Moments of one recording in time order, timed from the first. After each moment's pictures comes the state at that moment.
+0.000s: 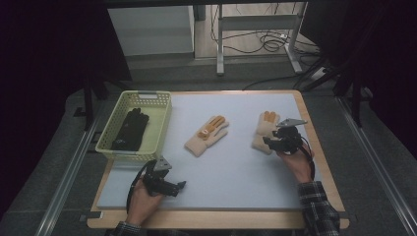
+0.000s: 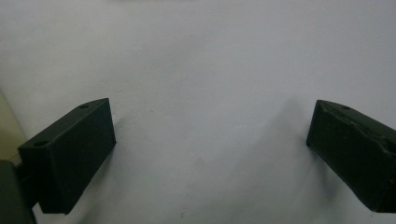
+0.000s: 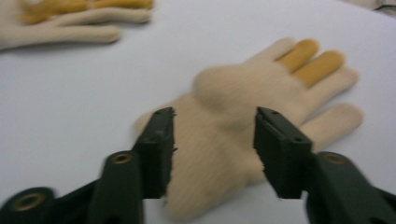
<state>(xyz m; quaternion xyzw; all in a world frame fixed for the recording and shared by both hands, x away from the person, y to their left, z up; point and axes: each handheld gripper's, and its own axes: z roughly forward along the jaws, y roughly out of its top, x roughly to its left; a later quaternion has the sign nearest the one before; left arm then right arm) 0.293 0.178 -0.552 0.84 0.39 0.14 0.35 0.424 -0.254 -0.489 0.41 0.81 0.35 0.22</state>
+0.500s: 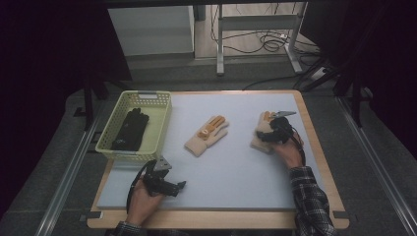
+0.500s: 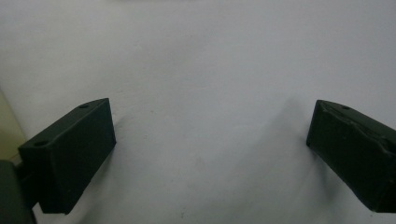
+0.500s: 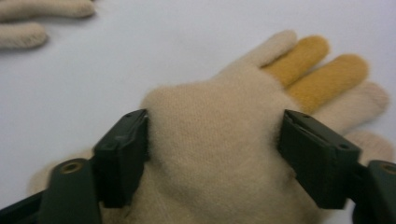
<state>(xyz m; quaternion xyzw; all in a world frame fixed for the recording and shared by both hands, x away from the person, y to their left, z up) 0.293 0.178 -0.552 0.84 0.39 0.14 0.35 0.480 -0.247 -0.521 0.43 0.82 0.34 0.20</state>
